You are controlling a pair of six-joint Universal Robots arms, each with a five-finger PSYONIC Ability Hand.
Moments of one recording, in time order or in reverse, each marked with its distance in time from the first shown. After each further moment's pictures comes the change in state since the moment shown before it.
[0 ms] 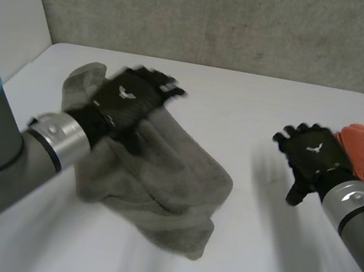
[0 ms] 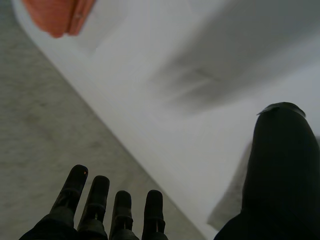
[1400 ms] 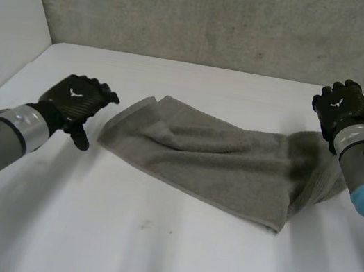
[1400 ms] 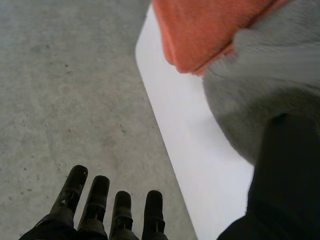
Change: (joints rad) left arm 0.254 -0.118 0.043 -0.117 -0.013 0.159; right arm -0.039 0.404 -0.559 0.013 0.193 -0.387; left_hand 0.074 0.067 0.059 0.071 0.066; right_hand -0.003 -0.004 0.001 -0.003 0.001
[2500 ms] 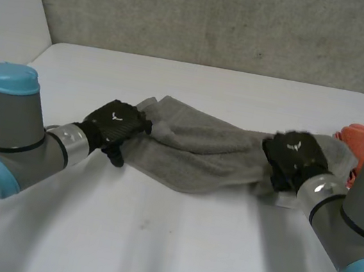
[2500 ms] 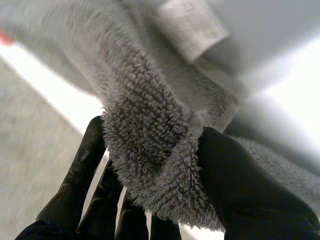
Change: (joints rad) left arm -0.138 -0.251 0.189 -0.026 0.026 0.010; right arm 0.136 -0.249 0.439 -0.017 -0.098 0.483; left_hand 0.155 0.156 0.160 0.145 0.141; right_hand 0.765 0.953 0.962 0.959 0.907
